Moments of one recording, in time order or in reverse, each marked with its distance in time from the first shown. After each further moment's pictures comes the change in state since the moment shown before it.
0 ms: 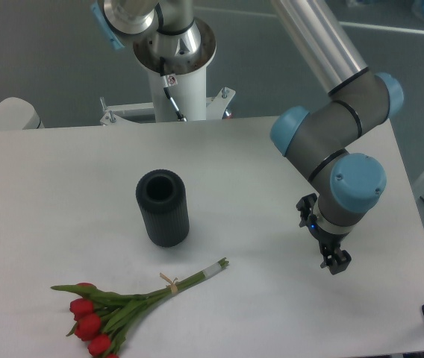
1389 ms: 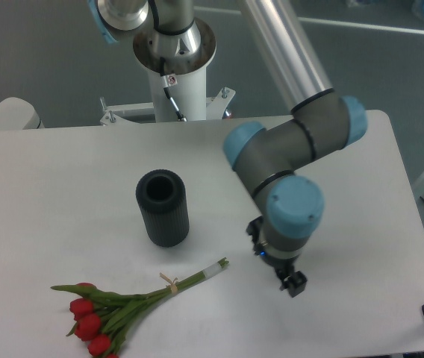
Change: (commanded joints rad) arm -0.231 -0.020 0.045 0.012 -0.008 -0.485
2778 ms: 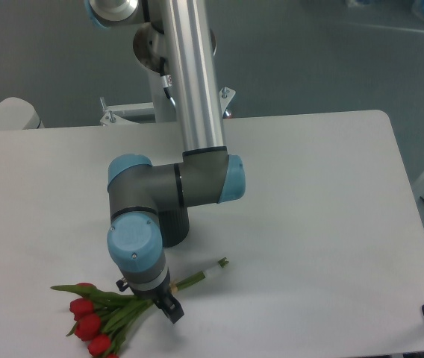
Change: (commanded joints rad) arm -0.256 -0.067 -0.095 0.204 0.000 -0.361
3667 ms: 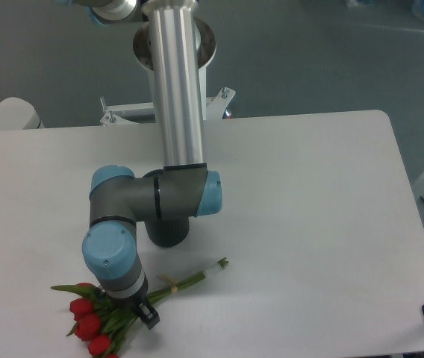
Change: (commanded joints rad) arm -0.029 -0.032 0.014 0.049 -0.037 -0.031
